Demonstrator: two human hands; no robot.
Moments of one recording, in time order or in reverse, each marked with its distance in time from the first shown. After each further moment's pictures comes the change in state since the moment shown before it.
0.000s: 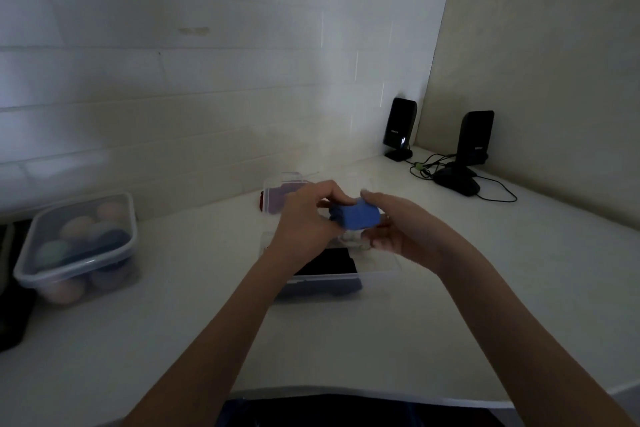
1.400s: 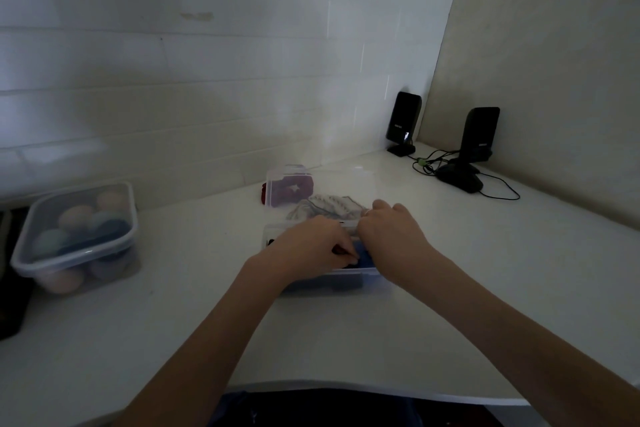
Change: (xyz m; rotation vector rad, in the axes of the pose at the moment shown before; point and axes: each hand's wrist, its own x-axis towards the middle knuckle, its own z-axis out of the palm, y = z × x) left_hand -0.013 -0.026 0.000 0.395 -0.681 -0.006; right_hand 0.001 0.010 0.035 -1.917 0.145 -0.280
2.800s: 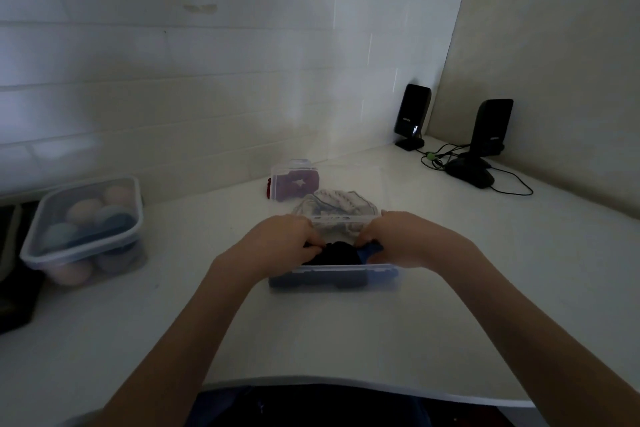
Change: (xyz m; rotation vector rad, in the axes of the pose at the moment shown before) left_hand -0.030 -0.011 -0.022 0.318 -0.073 -0.220; right_hand 0.007 0.021 0.015 0.362 -0.165 -0.189
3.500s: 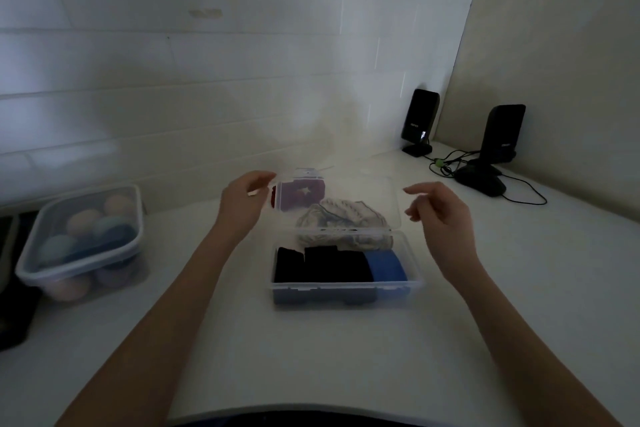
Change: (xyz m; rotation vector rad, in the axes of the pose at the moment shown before) left_hand 0.054 -0.102 0.016 -0.852 0.719 -0.337; right_hand 0.013 0.046 0.032 1.023 0.991 0.180
